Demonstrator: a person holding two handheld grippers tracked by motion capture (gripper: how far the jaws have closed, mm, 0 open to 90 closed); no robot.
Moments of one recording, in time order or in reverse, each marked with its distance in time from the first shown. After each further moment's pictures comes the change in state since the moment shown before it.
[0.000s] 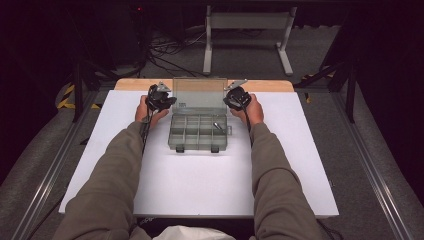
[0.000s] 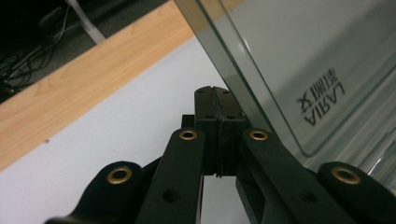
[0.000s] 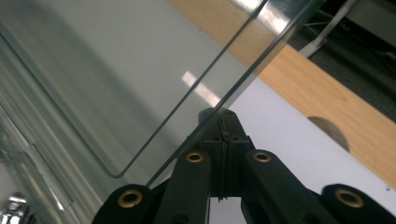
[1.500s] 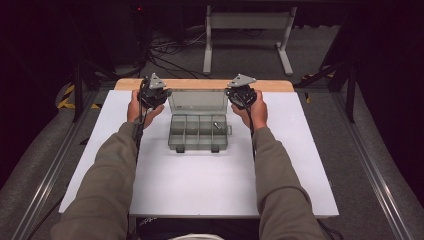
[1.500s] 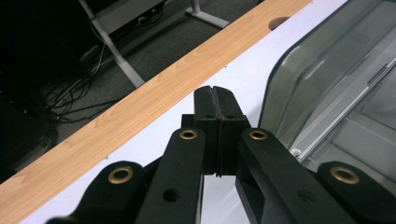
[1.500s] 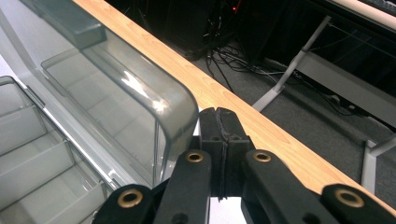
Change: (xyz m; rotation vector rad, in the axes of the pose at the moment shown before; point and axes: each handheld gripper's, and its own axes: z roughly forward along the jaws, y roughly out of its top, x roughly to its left) left arm -0.026 0.027 -0.069 -0.086 0.092 0.064; right arm 0.028 0.024 -0.074 -0.186 -0.125 -0.009
